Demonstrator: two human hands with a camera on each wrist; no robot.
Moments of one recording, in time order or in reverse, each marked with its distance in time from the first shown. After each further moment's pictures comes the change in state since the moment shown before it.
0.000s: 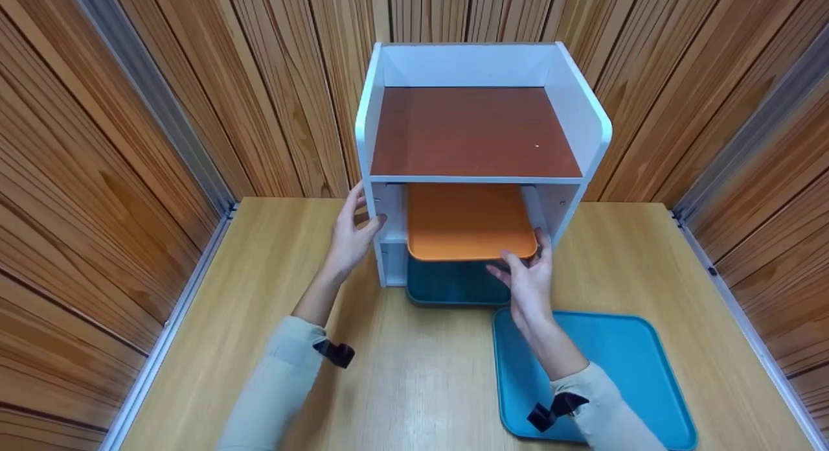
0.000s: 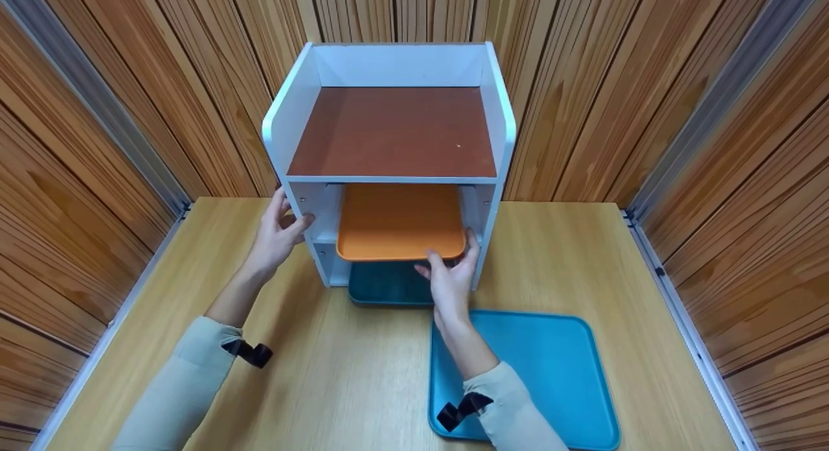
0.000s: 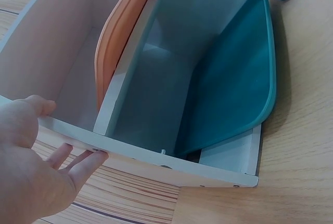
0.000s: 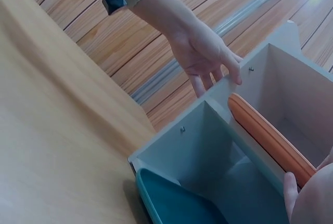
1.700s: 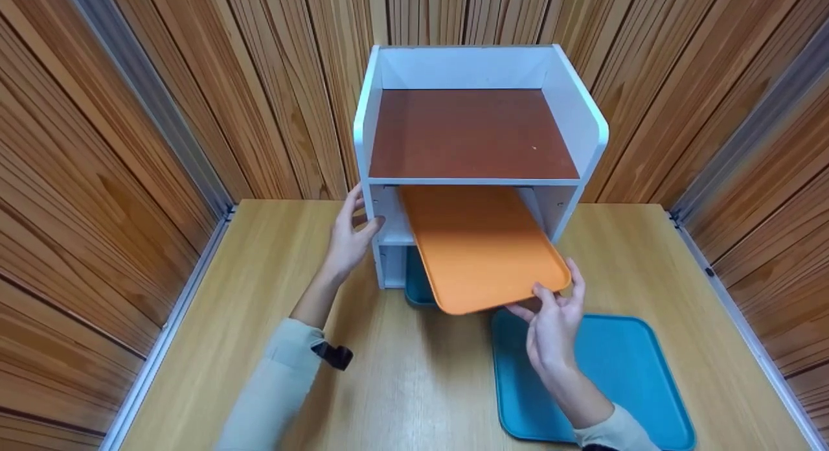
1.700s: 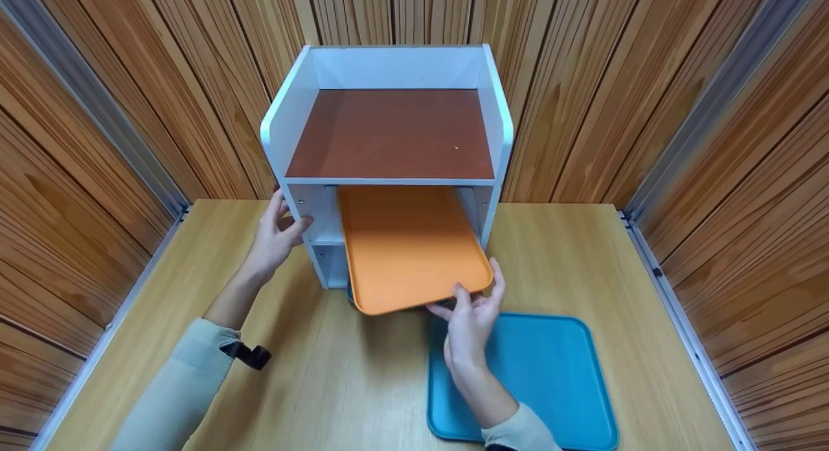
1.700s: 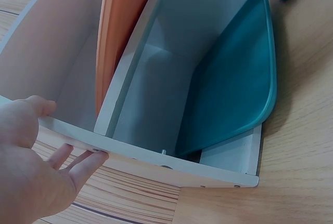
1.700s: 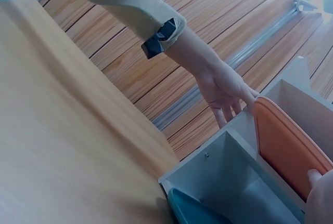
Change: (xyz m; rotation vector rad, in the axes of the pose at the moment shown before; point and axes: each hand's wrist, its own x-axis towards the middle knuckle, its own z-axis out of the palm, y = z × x) left_hand -0.001 -0.001 0.000 0.018 -0.002 -0.006; right_hand -0.056 0.001 -0.032 0.167 0.122 -0.080
